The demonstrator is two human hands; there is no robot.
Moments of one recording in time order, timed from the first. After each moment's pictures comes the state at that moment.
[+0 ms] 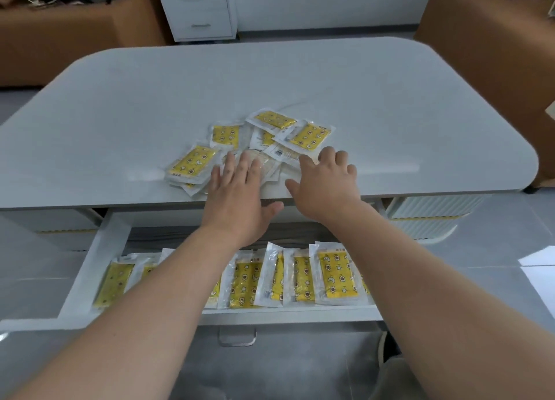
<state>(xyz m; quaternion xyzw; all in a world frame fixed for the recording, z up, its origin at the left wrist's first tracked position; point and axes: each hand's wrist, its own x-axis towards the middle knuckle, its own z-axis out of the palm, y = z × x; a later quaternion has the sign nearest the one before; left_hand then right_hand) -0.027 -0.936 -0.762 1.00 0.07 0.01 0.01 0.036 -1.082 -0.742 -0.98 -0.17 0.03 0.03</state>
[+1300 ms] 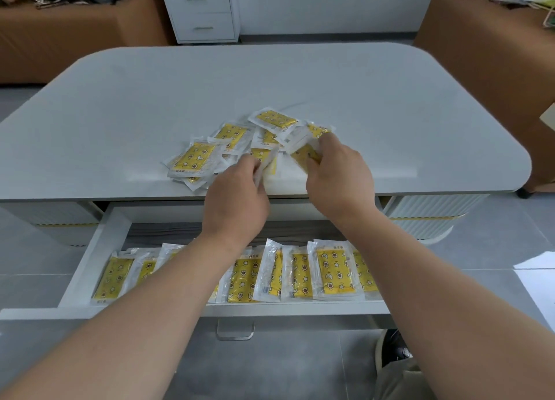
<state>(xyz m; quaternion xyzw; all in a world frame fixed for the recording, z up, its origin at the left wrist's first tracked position) -0.053 -0.952 -0.742 0.93 0.11 0.23 0.25 0.017 -1.098 -0.722 -0.95 -0.15 -0.10 0.27</state>
